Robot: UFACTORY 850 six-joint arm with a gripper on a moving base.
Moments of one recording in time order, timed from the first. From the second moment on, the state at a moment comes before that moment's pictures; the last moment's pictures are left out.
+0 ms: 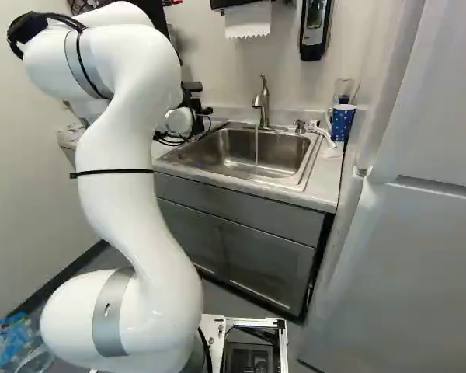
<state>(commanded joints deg) 10.0 -33.4 -77.8 -0.3 38.6 -0.6</state>
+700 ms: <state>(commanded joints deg) 10.0 -31.7 -78.6 -0.3 38.6 -0.6</state>
